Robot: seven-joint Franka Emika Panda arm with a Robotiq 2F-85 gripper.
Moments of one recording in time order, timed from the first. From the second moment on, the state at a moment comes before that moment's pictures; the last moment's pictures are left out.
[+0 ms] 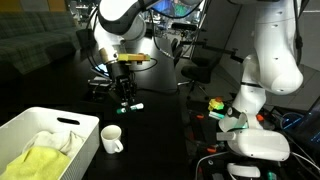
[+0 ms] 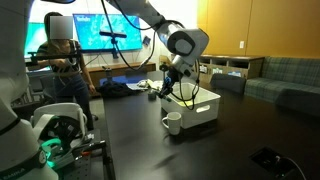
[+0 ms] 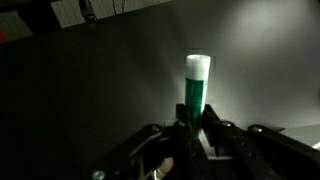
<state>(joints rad) 0.01 0.41 0.09 -1.81 0.40 1.78 0.27</state>
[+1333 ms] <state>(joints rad) -0.08 0.65 -0.02 -1.84 1.06 1.64 0.32</state>
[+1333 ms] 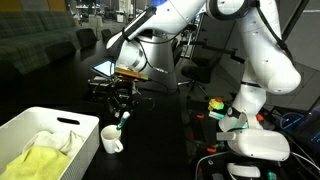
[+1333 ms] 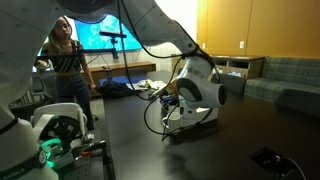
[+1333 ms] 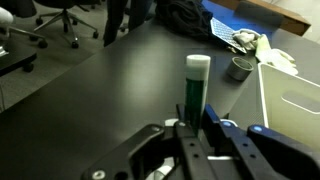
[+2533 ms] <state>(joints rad) -0.08 0.68 -0.04 -1.93 1.39 1.68 0.40</state>
